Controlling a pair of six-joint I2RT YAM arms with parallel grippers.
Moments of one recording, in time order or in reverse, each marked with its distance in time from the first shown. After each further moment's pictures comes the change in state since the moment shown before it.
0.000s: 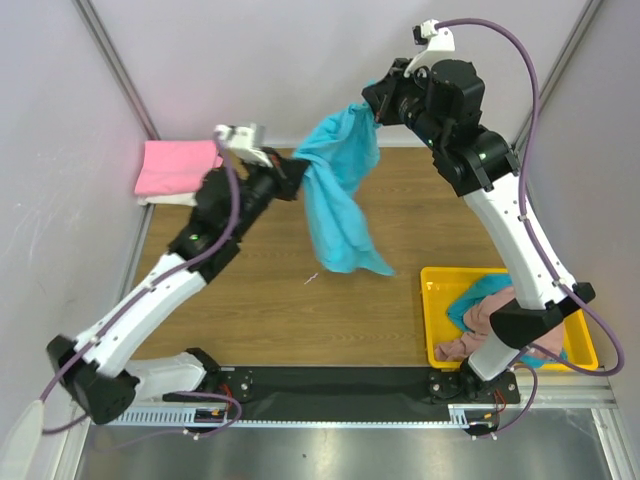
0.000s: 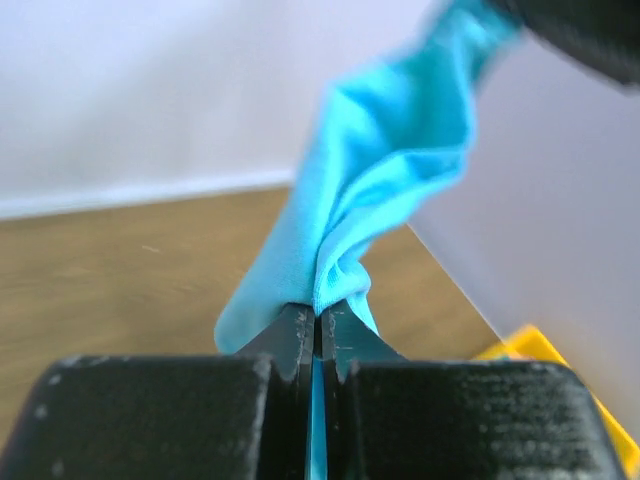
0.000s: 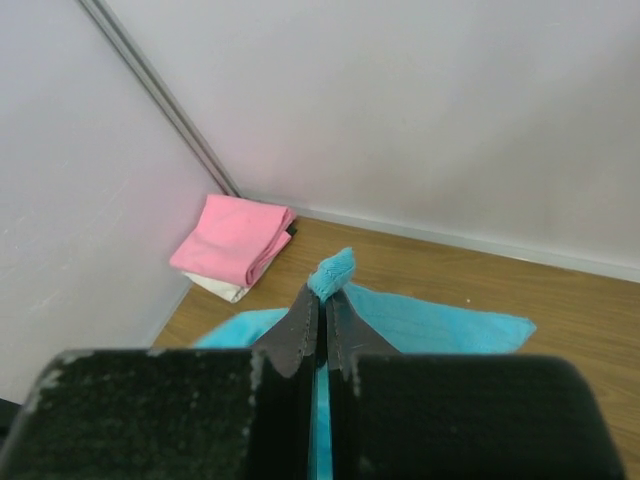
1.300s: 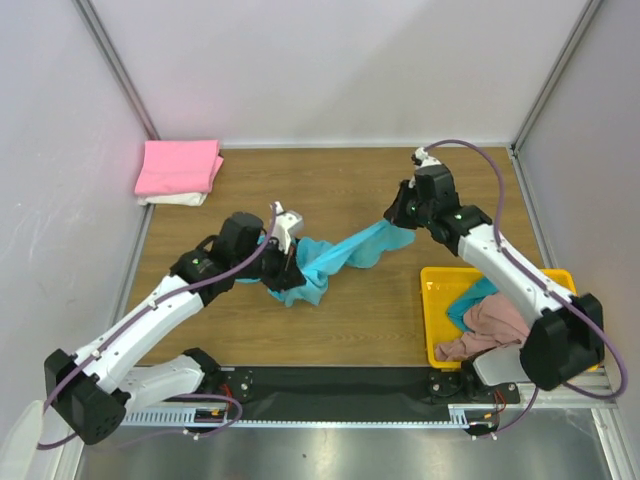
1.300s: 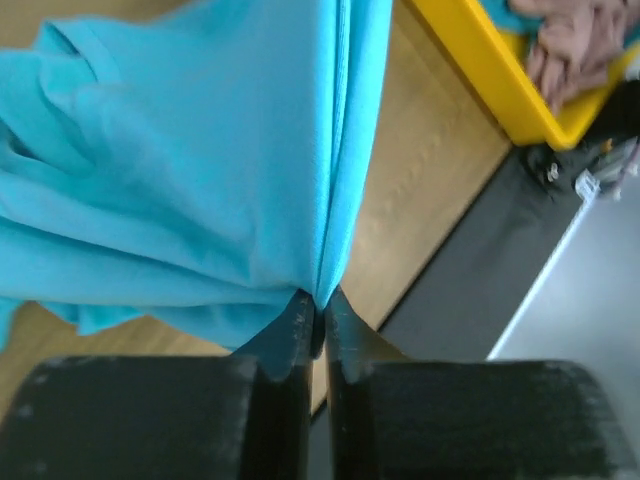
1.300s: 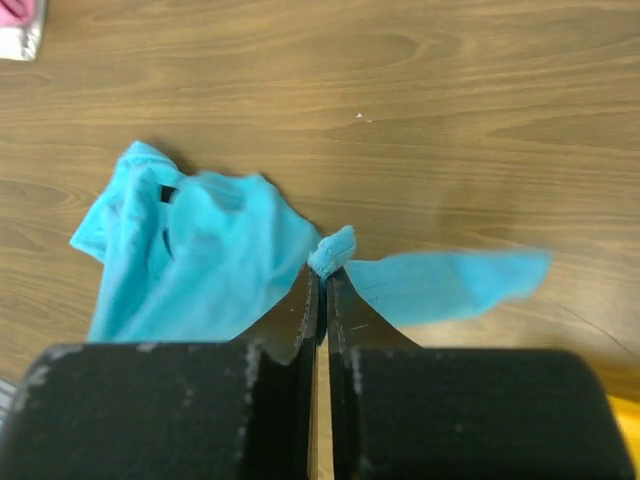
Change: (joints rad) left arm 0.071 -0.148 -0.272 -0.631 0.494 0.230; right arm -0.132 -0.245 -0.999 0.157 -0.099 0.201
